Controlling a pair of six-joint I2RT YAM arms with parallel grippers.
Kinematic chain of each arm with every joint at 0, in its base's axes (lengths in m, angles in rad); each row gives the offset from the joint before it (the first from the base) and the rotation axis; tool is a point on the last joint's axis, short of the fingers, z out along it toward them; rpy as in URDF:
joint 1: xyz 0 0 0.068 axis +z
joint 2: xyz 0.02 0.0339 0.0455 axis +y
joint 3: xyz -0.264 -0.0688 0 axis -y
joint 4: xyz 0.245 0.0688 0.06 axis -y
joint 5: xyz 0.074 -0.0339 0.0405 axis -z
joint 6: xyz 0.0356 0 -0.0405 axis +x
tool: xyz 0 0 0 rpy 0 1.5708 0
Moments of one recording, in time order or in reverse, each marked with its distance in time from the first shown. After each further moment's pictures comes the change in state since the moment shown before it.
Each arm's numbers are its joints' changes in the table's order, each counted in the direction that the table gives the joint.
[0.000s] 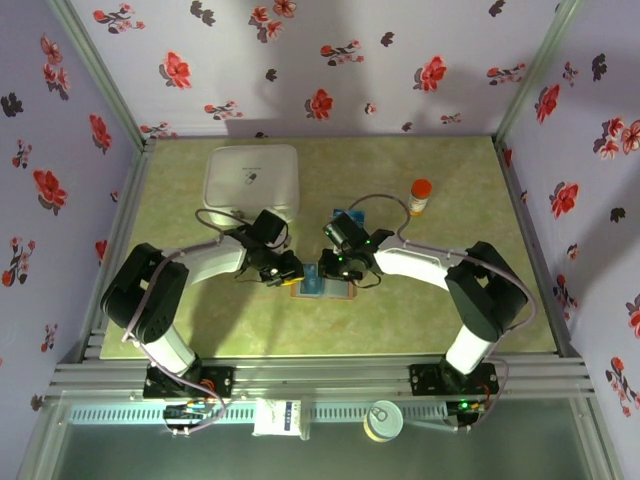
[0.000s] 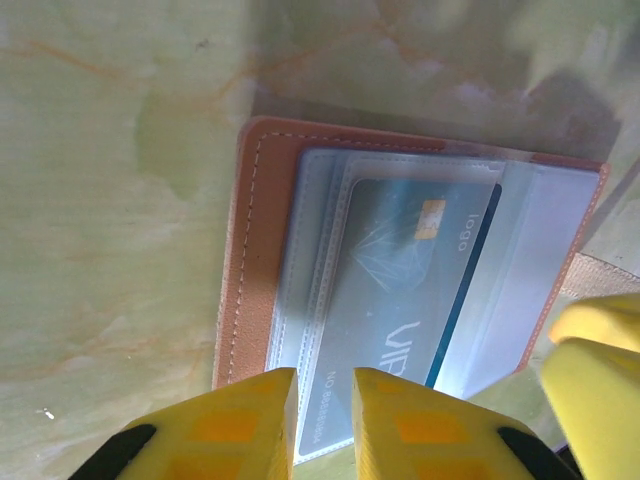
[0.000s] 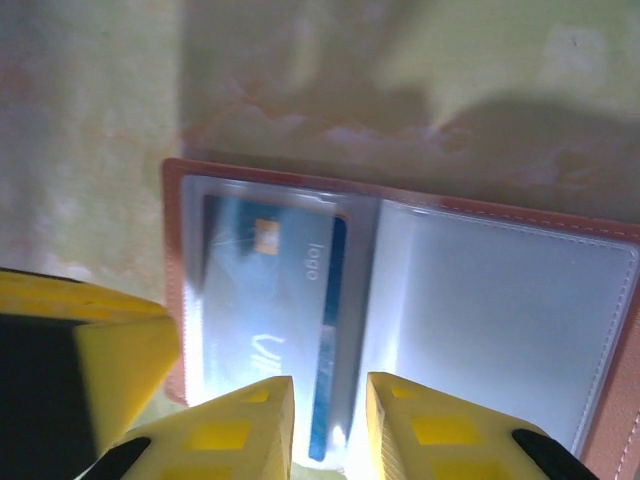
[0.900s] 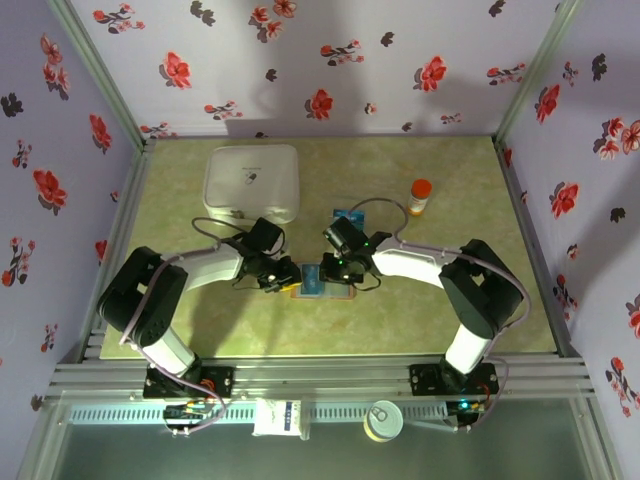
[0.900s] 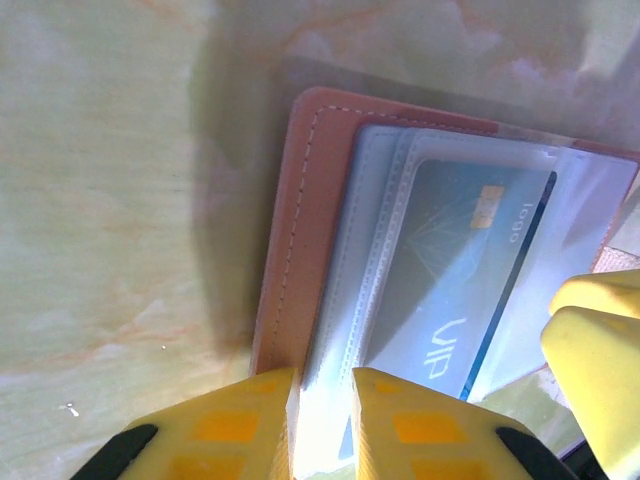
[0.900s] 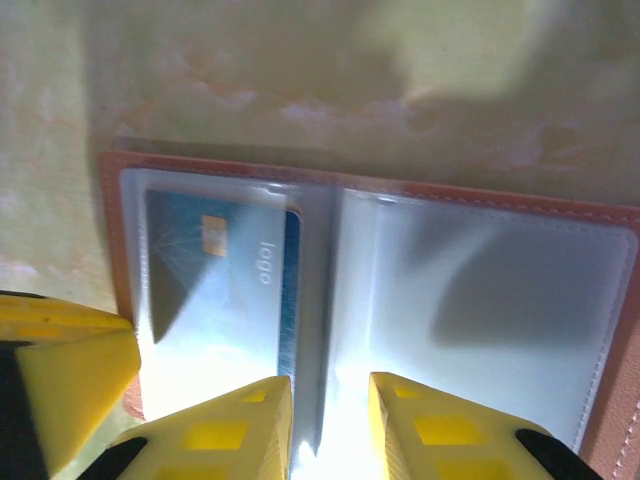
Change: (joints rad) left arm -0.003 -0.027 -0.089 0.084 0.005 -0.034; right arm 0.000 0.016 -0.016 0.019 -0.002 -0.001
